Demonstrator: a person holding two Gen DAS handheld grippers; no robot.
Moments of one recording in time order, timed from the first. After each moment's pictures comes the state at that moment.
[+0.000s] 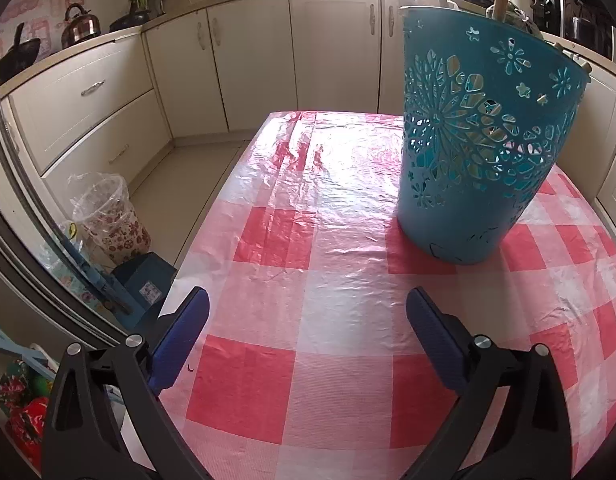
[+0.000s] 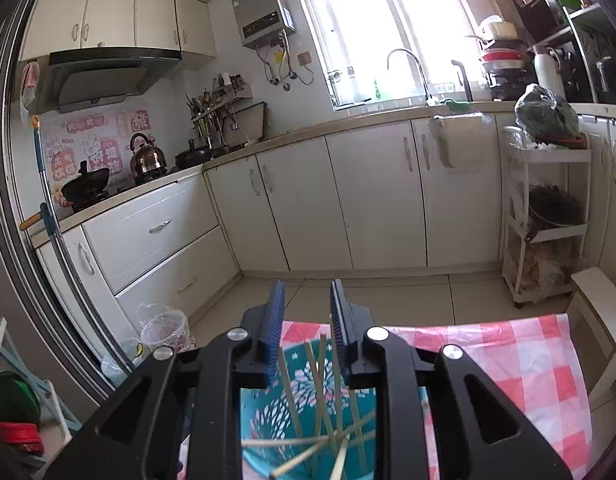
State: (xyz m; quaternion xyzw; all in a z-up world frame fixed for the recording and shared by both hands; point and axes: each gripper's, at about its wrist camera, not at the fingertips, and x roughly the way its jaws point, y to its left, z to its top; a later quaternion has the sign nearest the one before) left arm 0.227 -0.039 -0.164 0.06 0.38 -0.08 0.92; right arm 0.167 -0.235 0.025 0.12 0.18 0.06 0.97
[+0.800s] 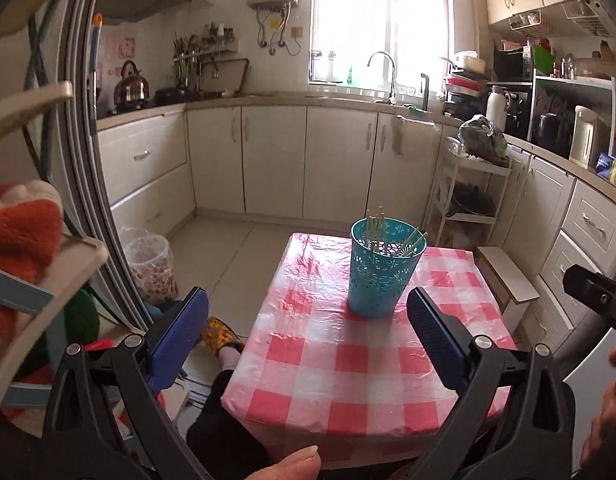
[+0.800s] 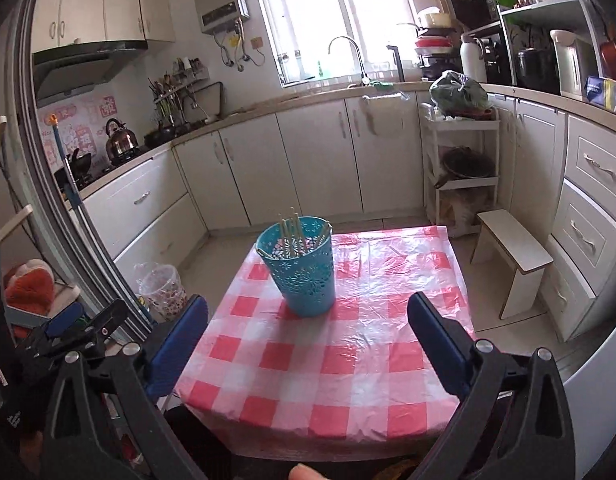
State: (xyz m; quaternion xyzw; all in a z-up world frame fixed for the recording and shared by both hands) left arm 0.007 0.020 0.063 0.01 0.24 -0.07 0.97; right arm -0.088 -0.219 0.096 0.13 0.25 -0.03 0.96
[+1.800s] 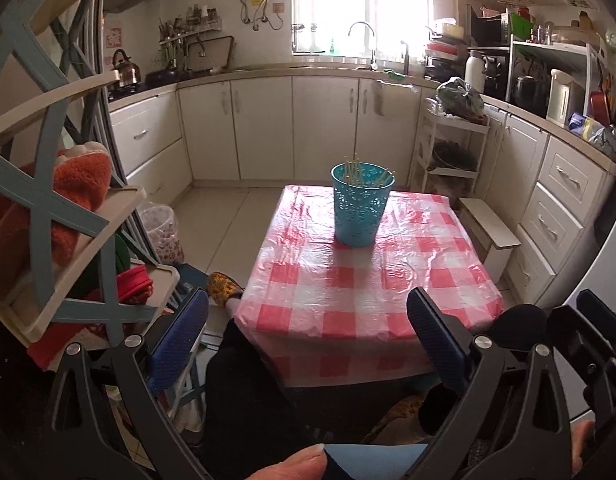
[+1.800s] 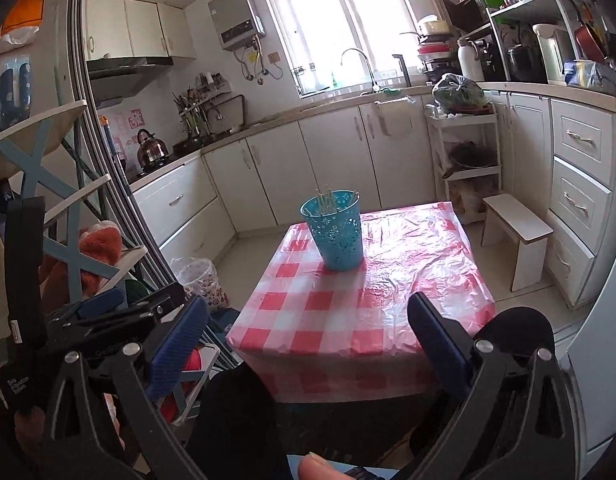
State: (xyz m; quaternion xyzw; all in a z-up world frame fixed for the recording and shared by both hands) left arm -0.101 0.031 0.069 0.04 0.30 -0.09 0.95; right arm -0.221 -0.166 0.074 0.16 0.23 -0.01 0.96
